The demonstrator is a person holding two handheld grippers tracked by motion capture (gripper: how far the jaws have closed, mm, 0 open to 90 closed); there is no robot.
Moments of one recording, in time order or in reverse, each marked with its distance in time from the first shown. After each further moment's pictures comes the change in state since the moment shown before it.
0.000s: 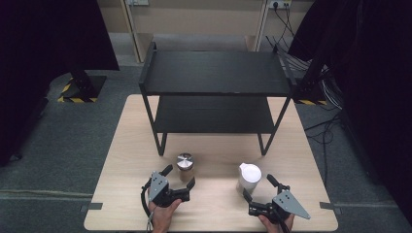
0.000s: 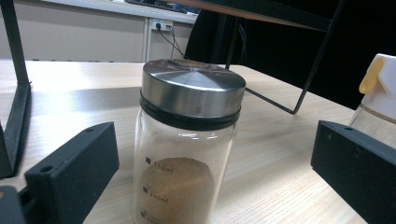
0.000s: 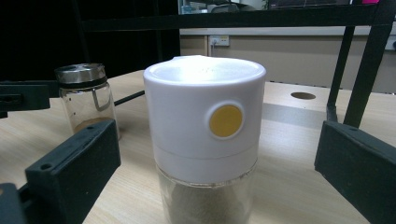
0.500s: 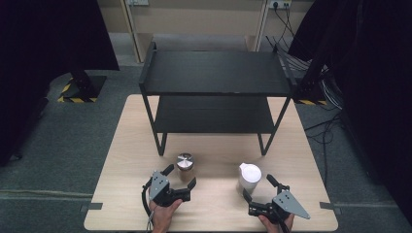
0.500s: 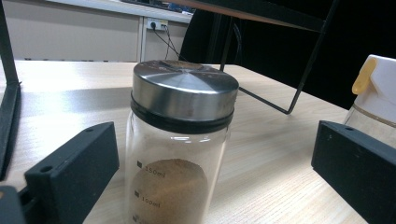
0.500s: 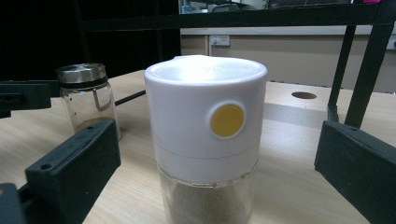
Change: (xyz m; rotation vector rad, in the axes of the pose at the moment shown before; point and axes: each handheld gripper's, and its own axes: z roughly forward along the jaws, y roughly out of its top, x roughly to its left) left arm 0.003 0.003 0.002 0.001 -0.024 -0.003; right arm 0.000 0.000 0.000 0.001 0.003 0.002
